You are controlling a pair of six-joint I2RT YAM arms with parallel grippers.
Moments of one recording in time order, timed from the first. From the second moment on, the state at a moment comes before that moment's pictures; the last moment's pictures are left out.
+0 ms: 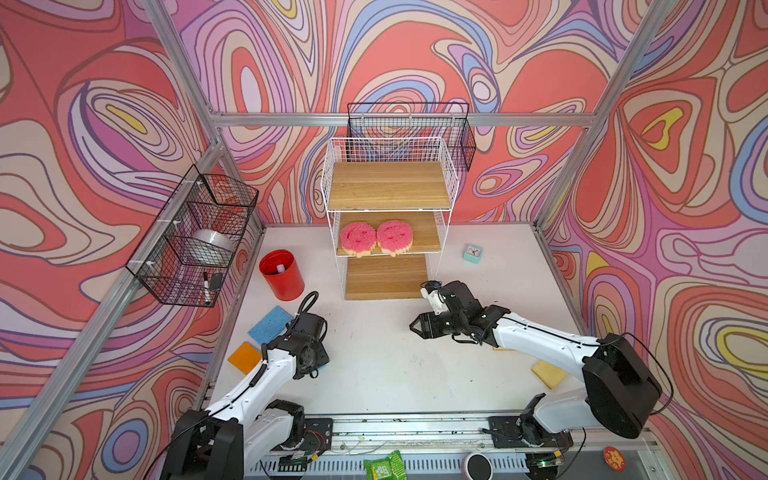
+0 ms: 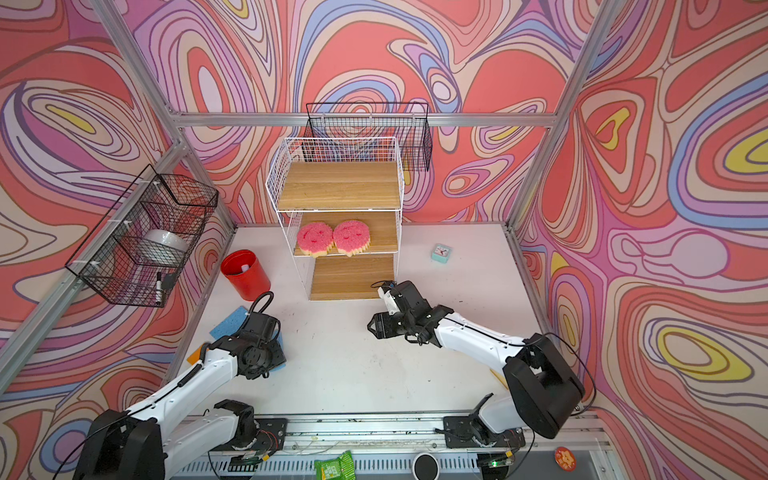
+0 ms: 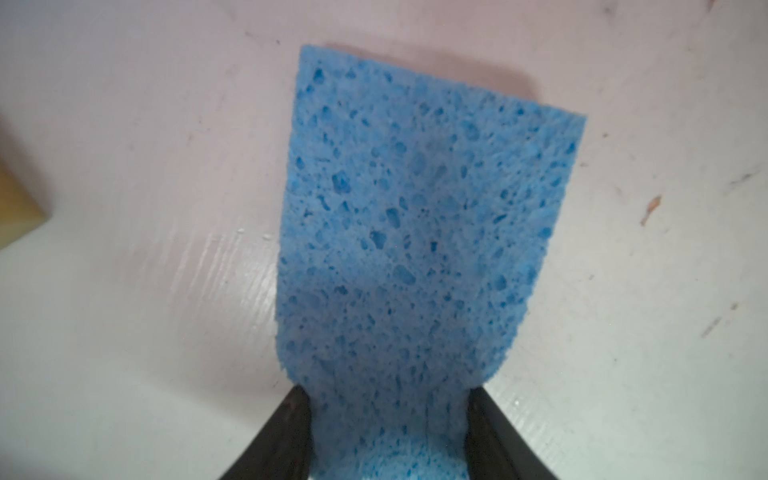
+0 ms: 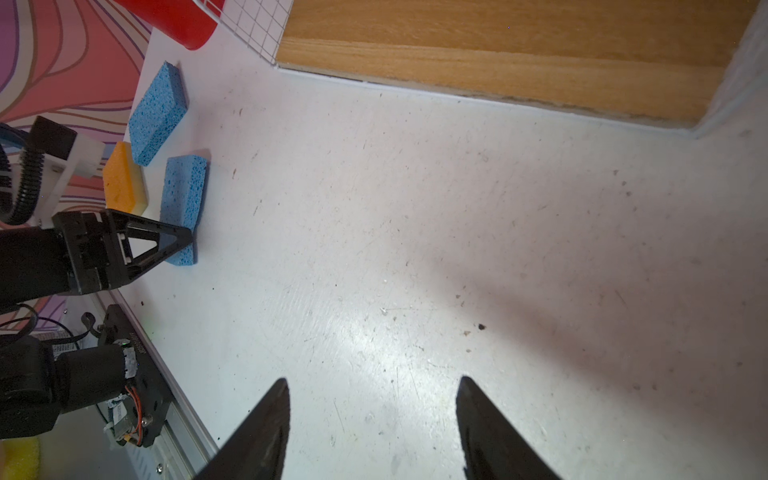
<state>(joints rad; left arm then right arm) -0.23 1.05 0.45 -0.69 -0.13 -0.78 0.67 1.43 0.82 -0.24 -0.30 0.46</state>
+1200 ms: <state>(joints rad) -0.76 1.07 0.75 -0.69 -0.11 -0.77 0.53 1.26 0.72 -0.15 -0.54 0.67</state>
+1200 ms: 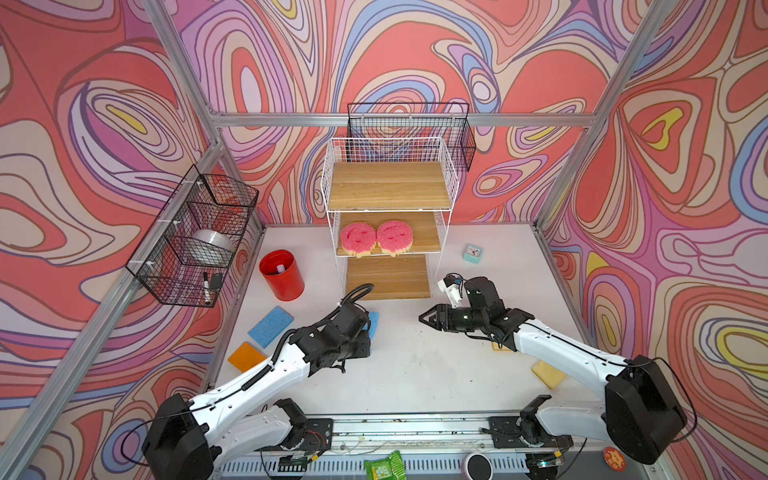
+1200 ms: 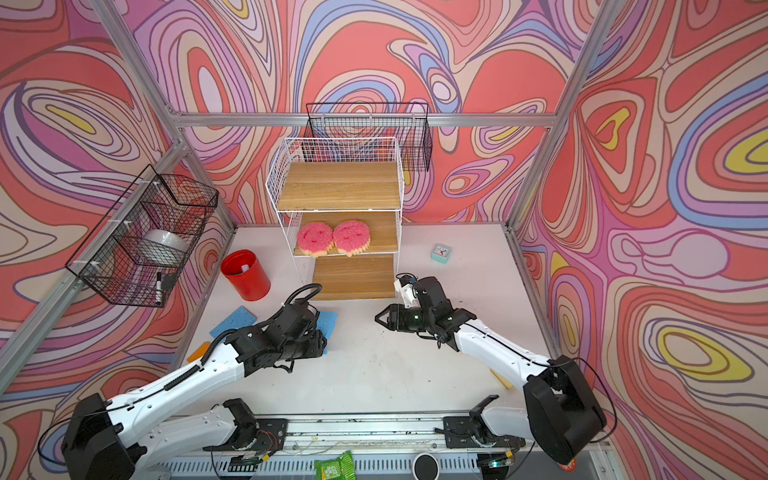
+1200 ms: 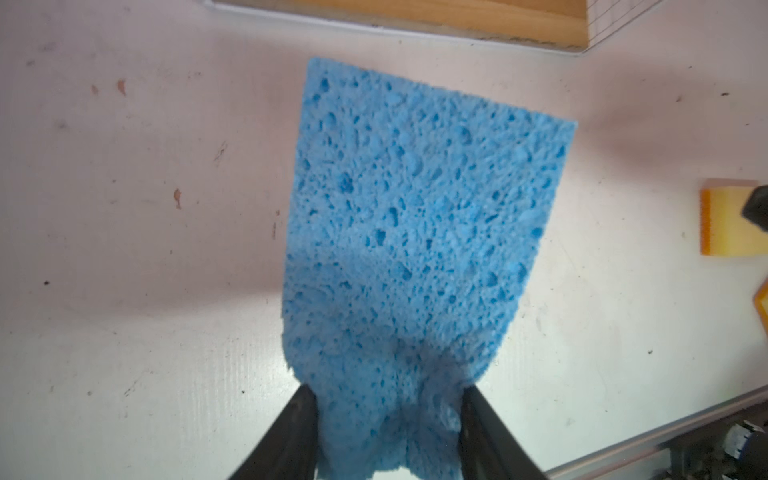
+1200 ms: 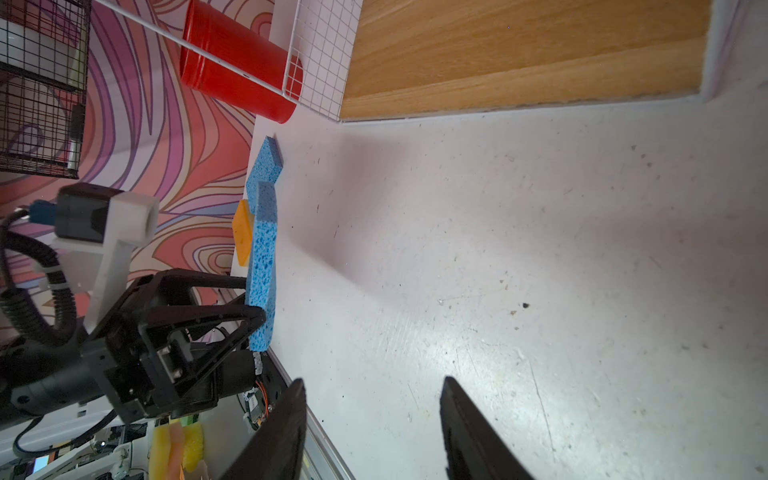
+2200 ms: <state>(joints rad) -0.78 1.22 1.95 -1.28 -0.25 -0.45 0.53 1.13 0.77 -0.33 -0.45 0.62</state>
